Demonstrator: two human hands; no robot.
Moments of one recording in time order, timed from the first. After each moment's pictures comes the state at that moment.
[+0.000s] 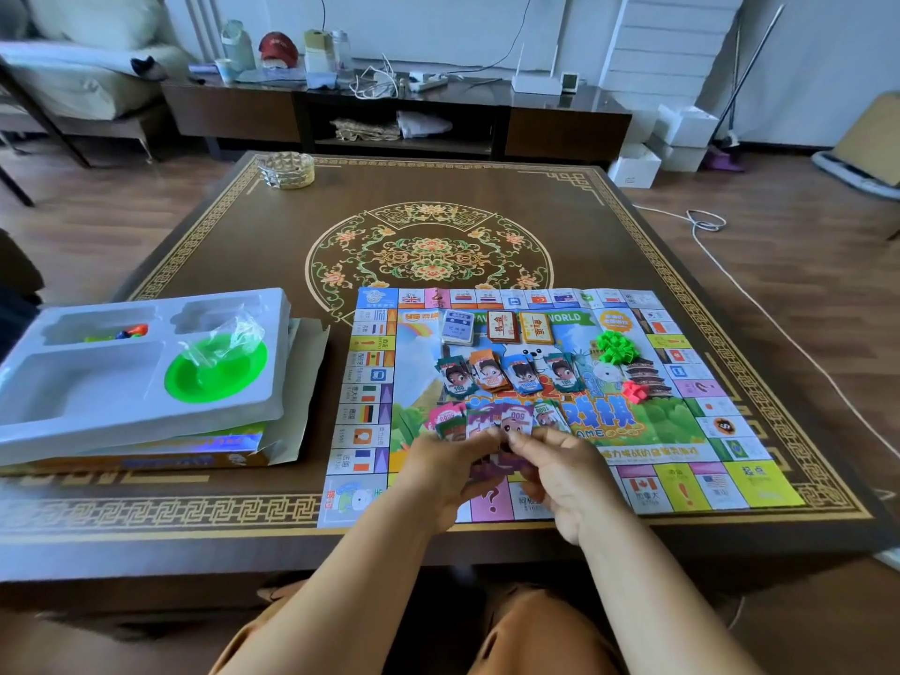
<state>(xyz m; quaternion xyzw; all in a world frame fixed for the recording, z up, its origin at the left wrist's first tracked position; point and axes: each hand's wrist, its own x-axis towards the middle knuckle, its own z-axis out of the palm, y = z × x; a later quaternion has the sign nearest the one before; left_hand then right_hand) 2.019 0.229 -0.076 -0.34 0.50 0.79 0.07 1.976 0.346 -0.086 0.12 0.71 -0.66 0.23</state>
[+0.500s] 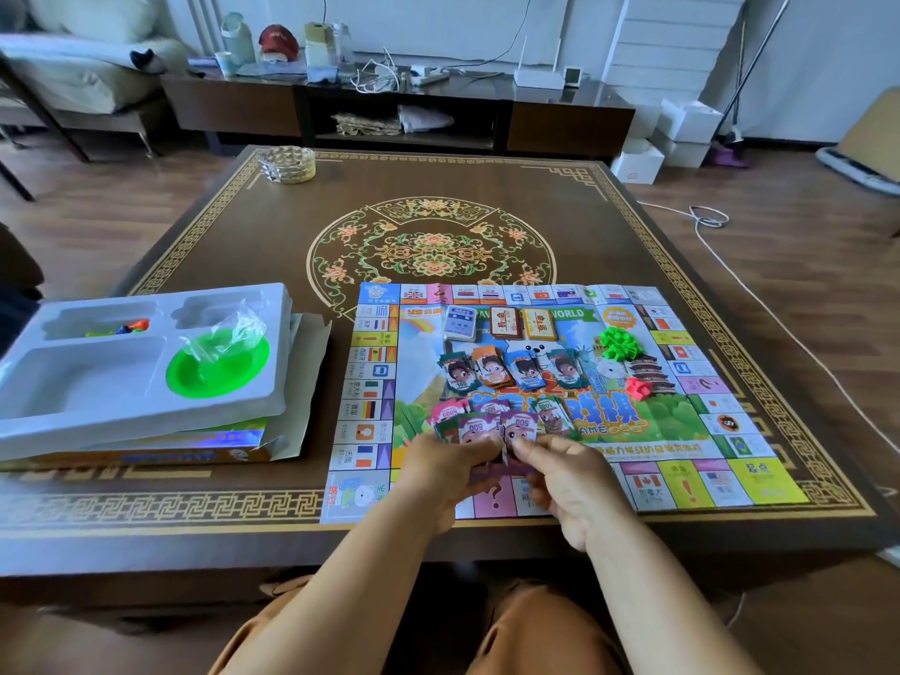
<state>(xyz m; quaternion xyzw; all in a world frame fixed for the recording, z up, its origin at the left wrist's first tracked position) 2.024 0.229 -0.082 -0.34 0.53 0.78 0.04 1.978 0.351 -0.098 0.14 0.71 -0.65 0.23</state>
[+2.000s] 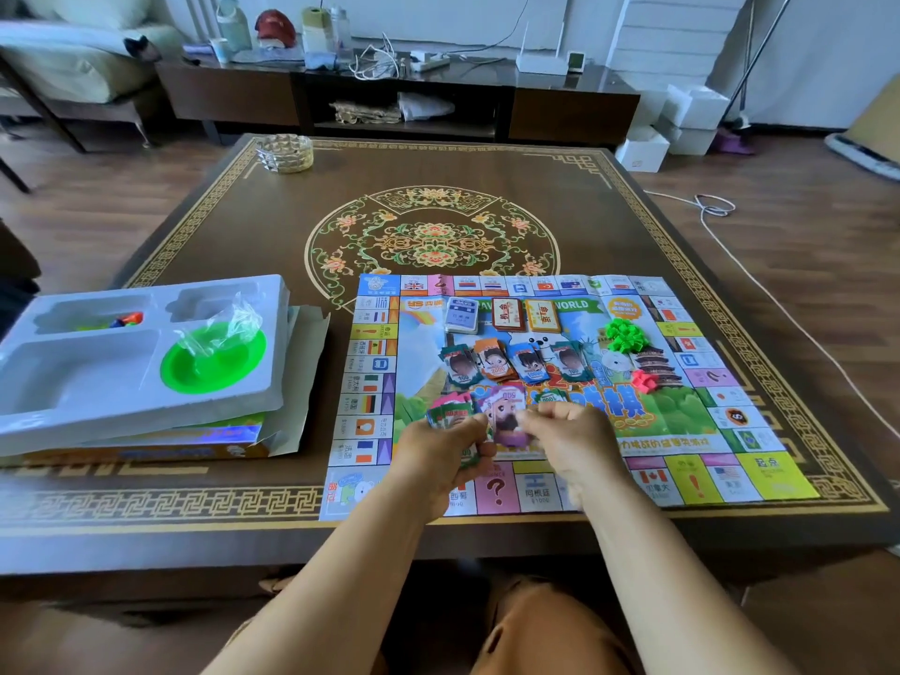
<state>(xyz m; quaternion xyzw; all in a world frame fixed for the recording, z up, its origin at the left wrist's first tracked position) 2.017 0.217 -0.083 -0.36 0.49 0.79 0.04 1.960 0.340 -0.081 0.06 0.82 -0.55 0.14</state>
